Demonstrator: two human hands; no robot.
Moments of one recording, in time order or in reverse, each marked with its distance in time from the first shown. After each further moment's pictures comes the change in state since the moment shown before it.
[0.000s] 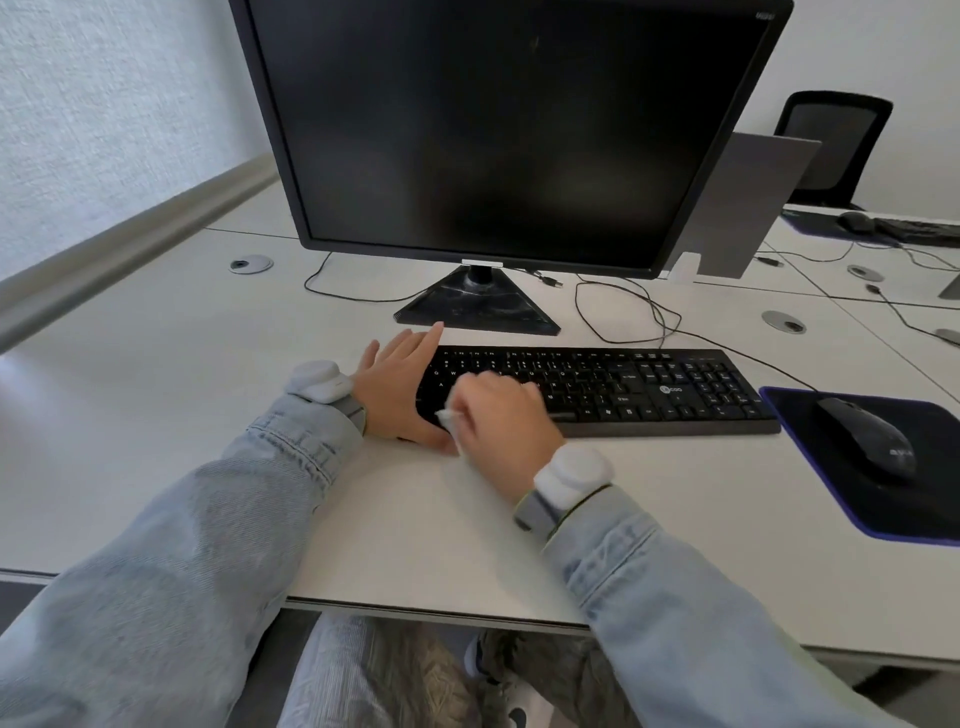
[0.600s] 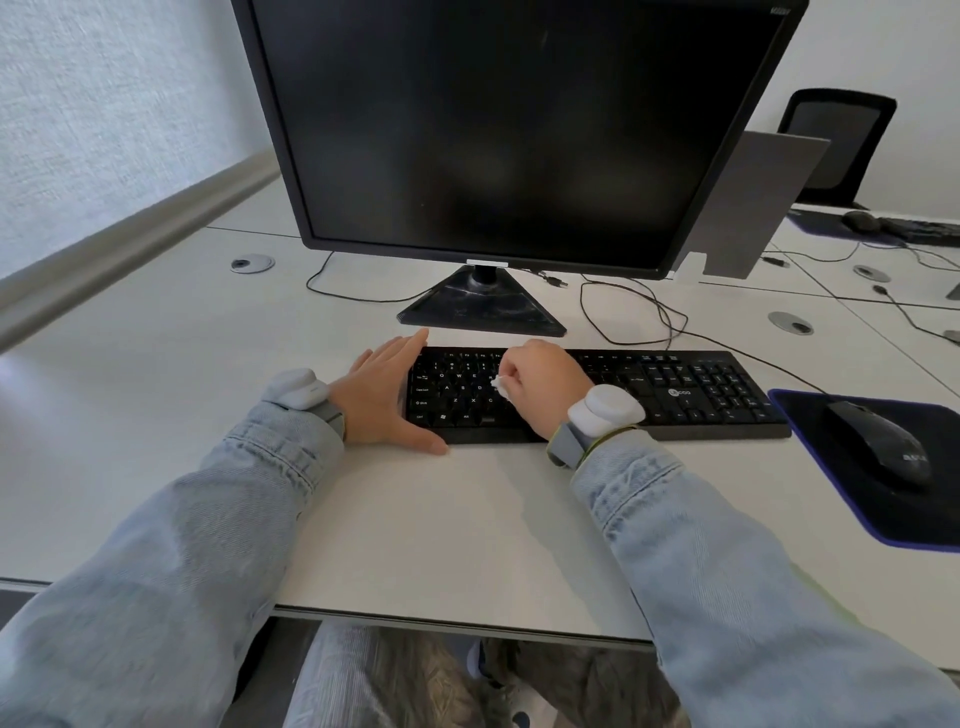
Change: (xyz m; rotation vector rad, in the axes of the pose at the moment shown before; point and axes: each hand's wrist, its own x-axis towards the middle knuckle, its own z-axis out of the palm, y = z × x) left_hand -0.013 -0.020 -0.006 -0.149 -0.006 0.023; right_hand 0.046 0.046 -0.015 -0.144 -0.143 0.133
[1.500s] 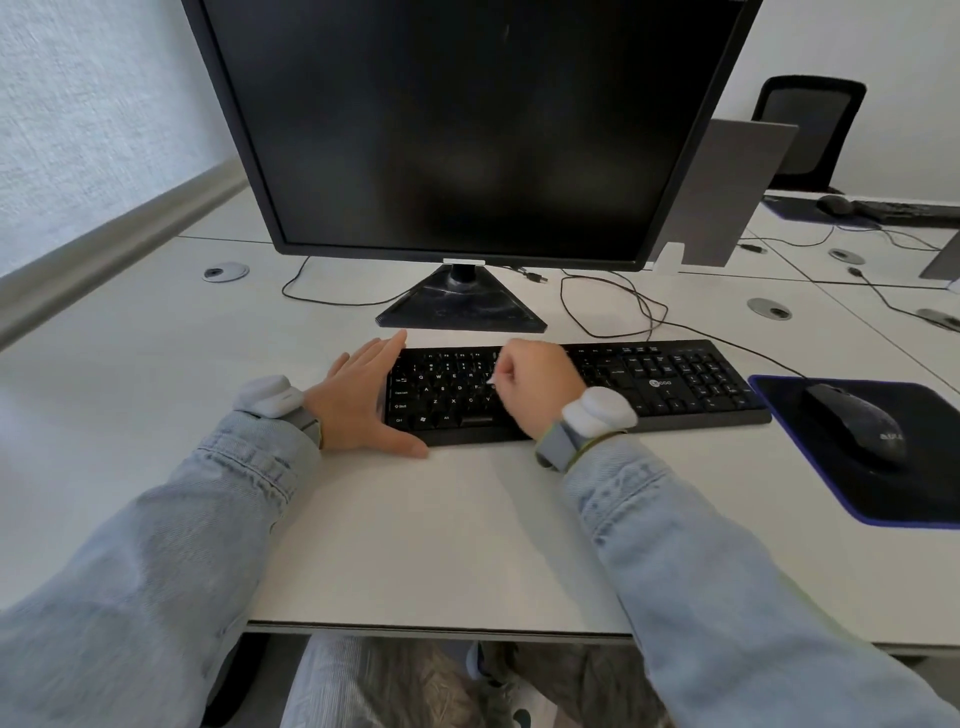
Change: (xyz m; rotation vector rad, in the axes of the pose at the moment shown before) left_hand 0.002 0.000 0.000 0.033 -0.023 -0.013; right_hand -0.010 0.006 0.003 0.178 0.138 0.109
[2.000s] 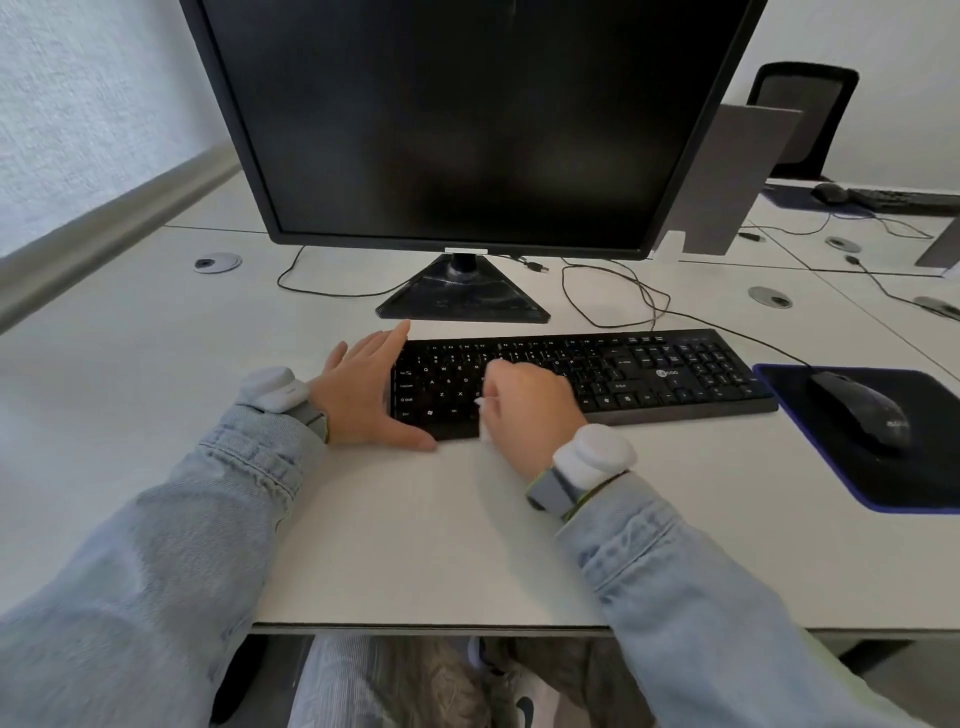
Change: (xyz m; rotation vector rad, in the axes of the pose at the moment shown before) left_hand 0.002 0.000 -0.002 0.058 0.000 -0.006; right_hand -0.037 -0.026 0.003 -0.077 -0.056 -0.044
